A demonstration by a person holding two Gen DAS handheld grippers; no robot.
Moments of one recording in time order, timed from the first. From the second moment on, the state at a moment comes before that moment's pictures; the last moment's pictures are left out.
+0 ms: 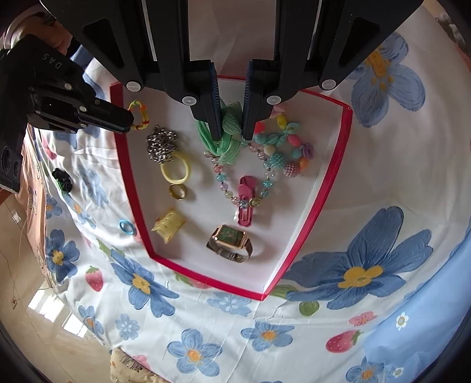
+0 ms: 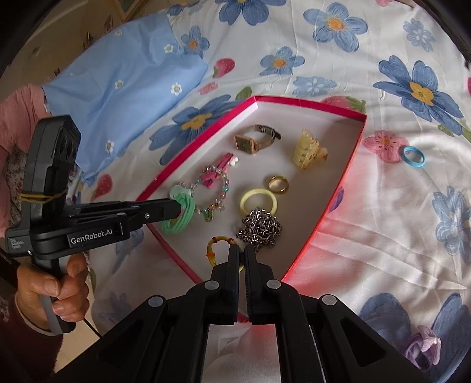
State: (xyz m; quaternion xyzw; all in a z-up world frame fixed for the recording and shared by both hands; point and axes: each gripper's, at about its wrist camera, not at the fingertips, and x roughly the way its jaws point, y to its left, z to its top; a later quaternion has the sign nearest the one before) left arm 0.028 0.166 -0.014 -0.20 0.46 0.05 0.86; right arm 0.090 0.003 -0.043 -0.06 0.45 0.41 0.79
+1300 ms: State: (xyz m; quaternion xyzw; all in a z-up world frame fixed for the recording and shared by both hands) left arm 0.030 0.168 -0.021 -0.20 0.46 0.07 0.86; right arm 0.093 0.006 -0.046 -0.07 0.45 0.40 0.80
